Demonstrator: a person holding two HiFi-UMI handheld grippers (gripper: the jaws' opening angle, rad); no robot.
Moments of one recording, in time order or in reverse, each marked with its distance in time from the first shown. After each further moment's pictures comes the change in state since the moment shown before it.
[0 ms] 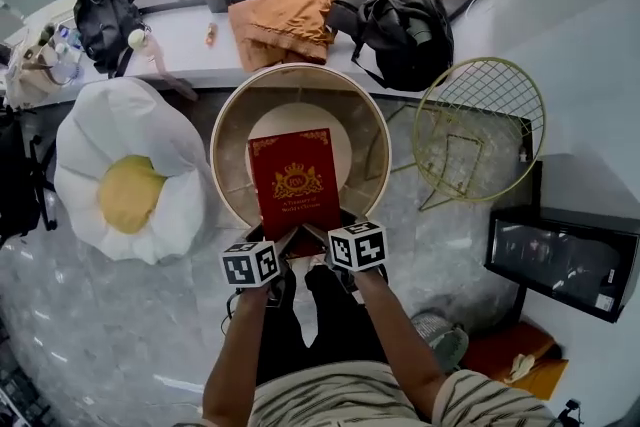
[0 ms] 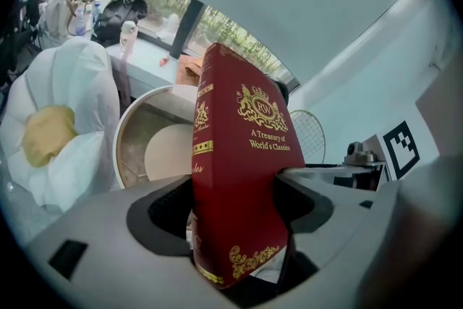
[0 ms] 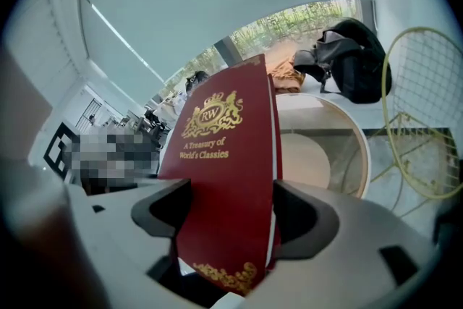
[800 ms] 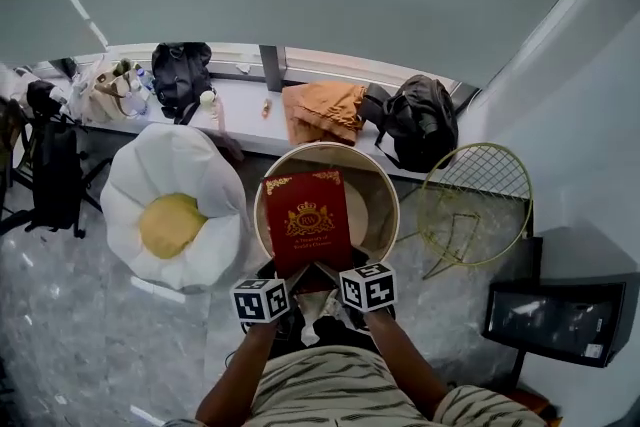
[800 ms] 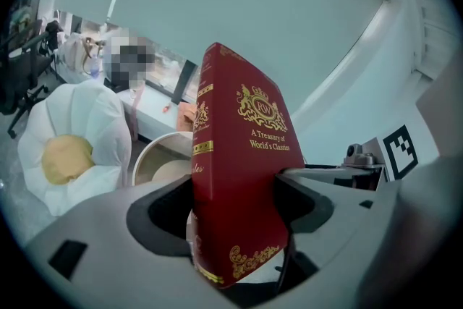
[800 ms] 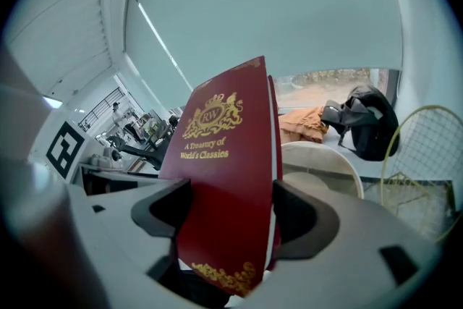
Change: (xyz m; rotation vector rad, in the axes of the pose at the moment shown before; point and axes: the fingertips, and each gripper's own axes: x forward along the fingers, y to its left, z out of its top) left arm -0.174 -0.079 0.057 0.021 -0.247 0.011; right arm -0.138 0.131 0.073 -0.219 -0.147 0.058
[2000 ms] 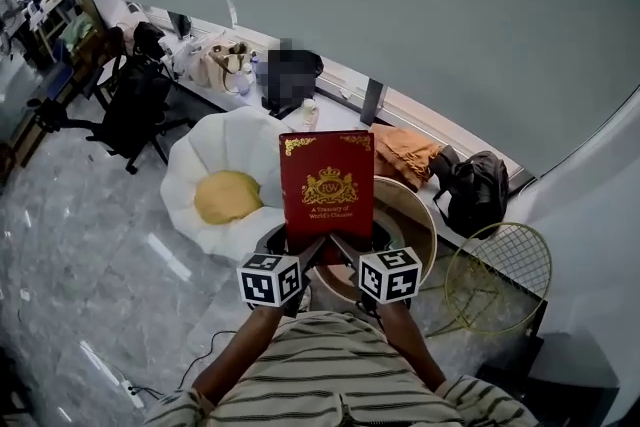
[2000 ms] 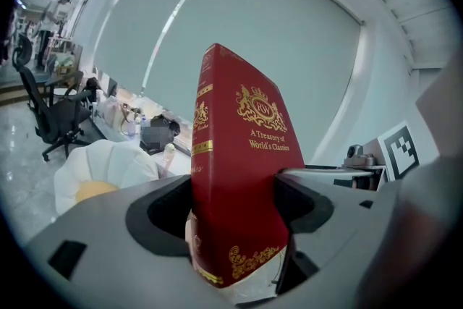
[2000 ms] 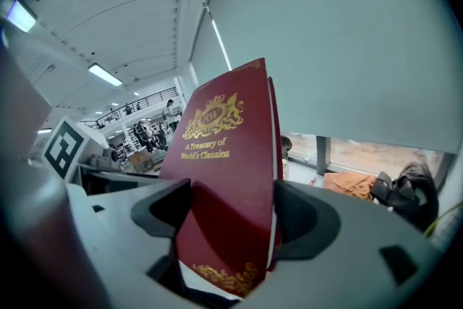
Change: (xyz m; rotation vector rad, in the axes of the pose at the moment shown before) left arm -0.198 -0.004 0.083 0.030 -0.460 0.178; right arm -0.059 0.184 0.101 -0.373 -0.211 0.239
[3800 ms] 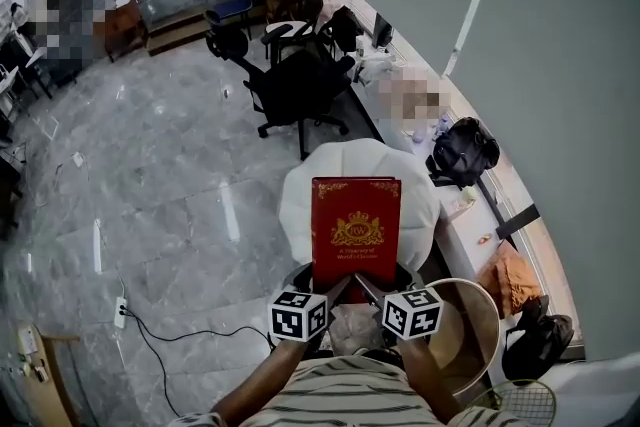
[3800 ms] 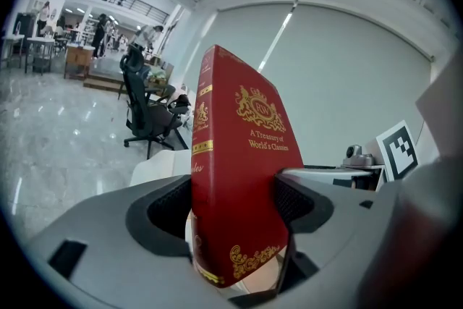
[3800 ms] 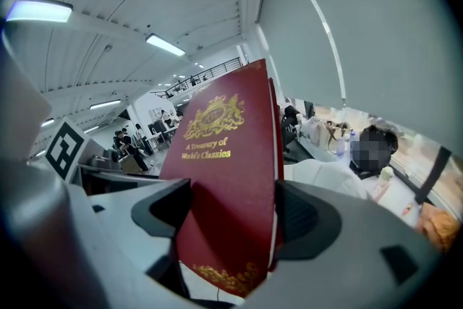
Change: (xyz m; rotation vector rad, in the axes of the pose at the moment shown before) left arm -0.199 0.292 0.005 -0.320 -0.234 0.463; right arm 0.229 0.294 -0.013 -0.273 0.232 0.504
